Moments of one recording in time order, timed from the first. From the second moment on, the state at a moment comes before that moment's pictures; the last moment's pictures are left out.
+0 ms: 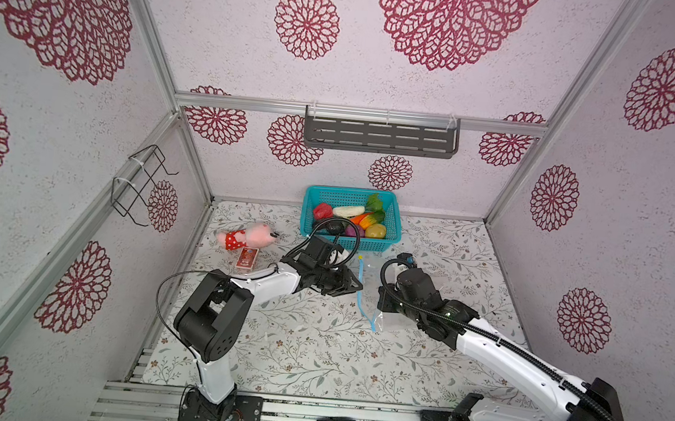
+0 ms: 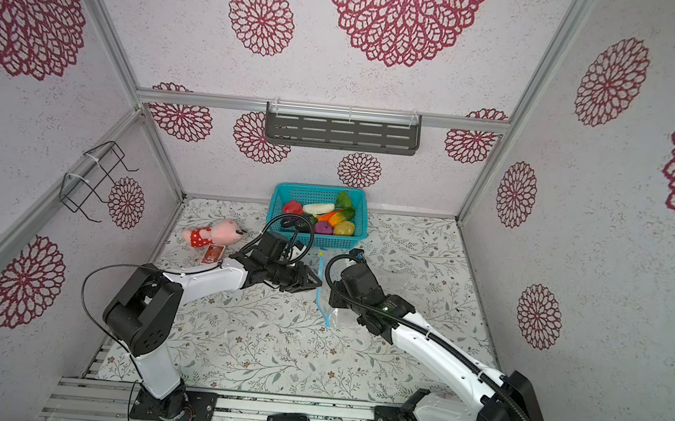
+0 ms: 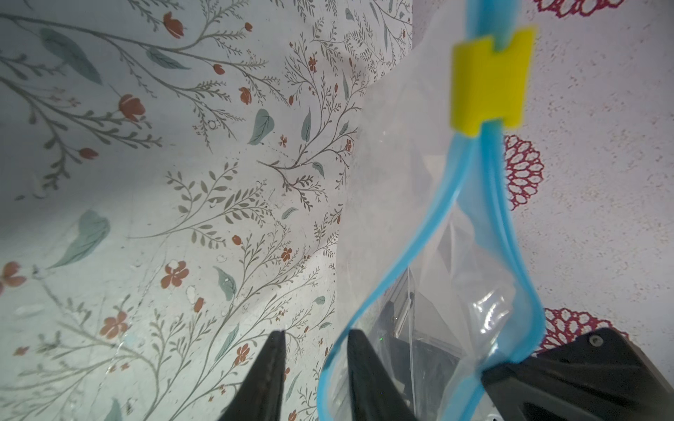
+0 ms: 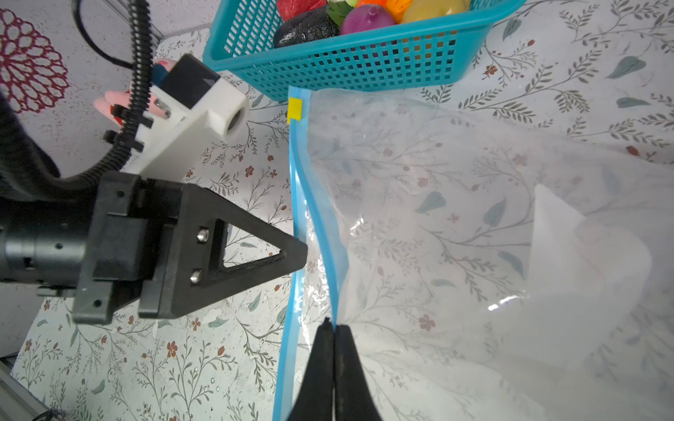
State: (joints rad) left arm -0.56 1.79 1.12 -0.13 0.67 -0.78; right arm 0.76 1.19 0.89 -0.40 0.15 0.61
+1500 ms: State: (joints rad) left arm -0.66 1.73 1.38 -0.29 0.66 -0.77; right arm 0.80 1.19 1.22 -0.81 0.25 0.46
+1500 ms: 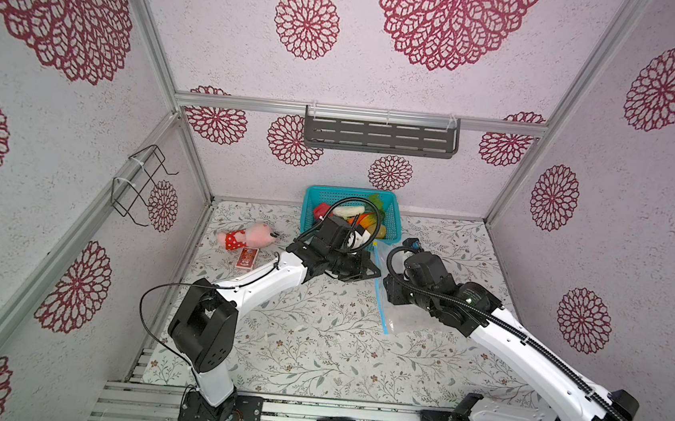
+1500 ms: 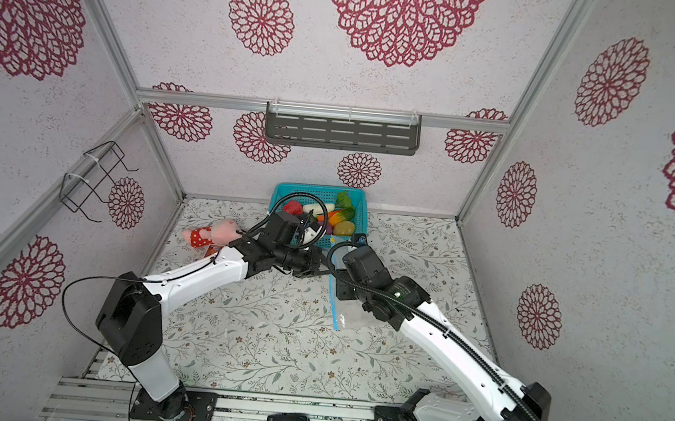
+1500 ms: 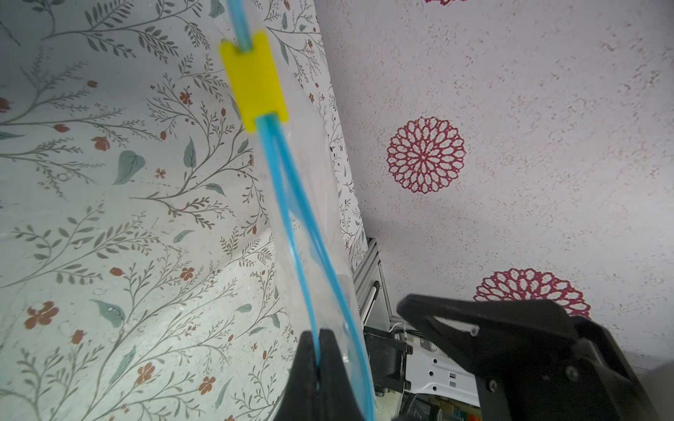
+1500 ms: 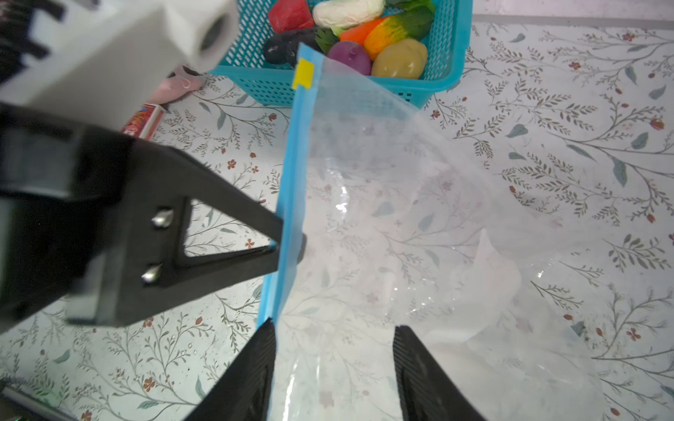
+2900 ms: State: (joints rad) left arm -0.71 1.91 1.58 -0.32 0.65 -0.78; right arm 0.87 1.26 1.32 -0.96 0.56 0.42
